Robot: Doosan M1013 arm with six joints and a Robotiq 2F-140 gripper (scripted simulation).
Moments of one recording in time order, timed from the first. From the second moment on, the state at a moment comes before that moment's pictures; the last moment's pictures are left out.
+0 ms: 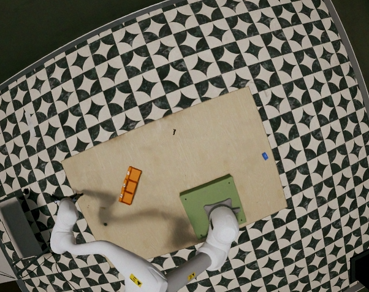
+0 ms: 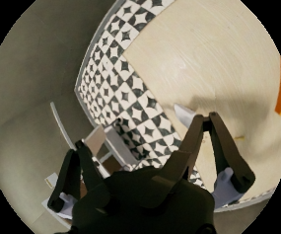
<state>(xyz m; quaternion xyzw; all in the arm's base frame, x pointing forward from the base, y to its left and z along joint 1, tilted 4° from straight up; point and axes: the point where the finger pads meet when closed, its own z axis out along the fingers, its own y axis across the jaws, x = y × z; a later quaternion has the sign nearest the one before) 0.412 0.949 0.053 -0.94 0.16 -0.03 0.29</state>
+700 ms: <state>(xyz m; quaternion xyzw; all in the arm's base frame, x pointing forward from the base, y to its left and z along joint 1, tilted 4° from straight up) 0.413 0.949 0.066 -0.94 0.16 -0.03 0.29</state>
